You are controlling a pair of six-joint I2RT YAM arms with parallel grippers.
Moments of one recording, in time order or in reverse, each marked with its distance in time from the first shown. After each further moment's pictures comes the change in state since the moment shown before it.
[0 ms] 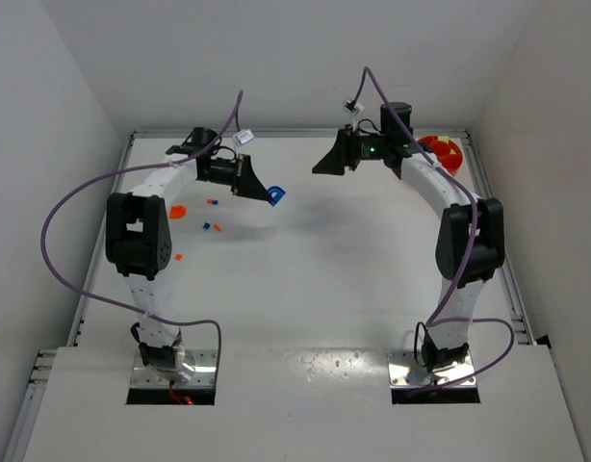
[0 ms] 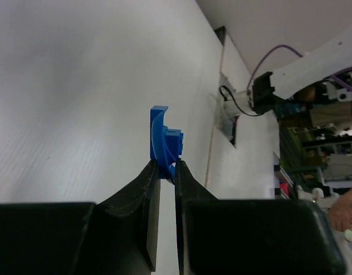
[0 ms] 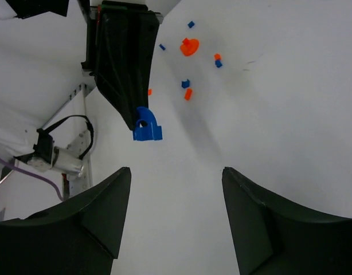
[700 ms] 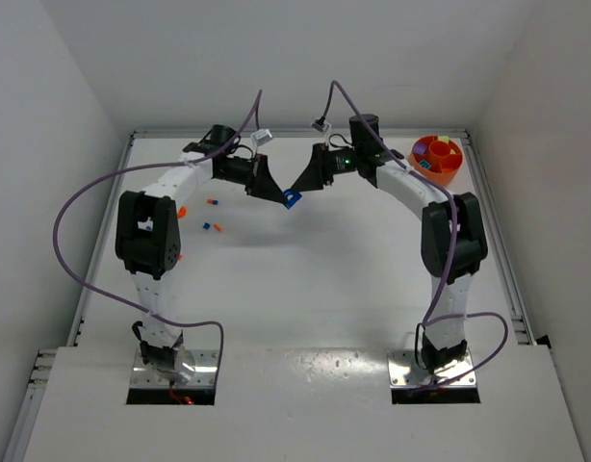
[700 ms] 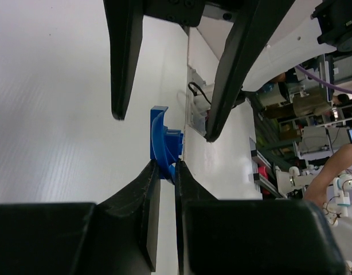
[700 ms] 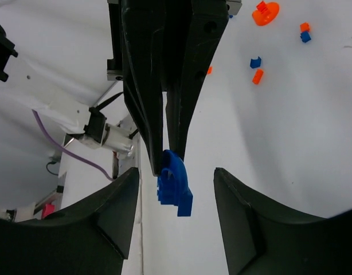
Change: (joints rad) left arm -0.103 0.037 0.072 -0.021 0.099 -0.044; right arm 0.143 0.094 -0.002 0.063 -0.135 0.124
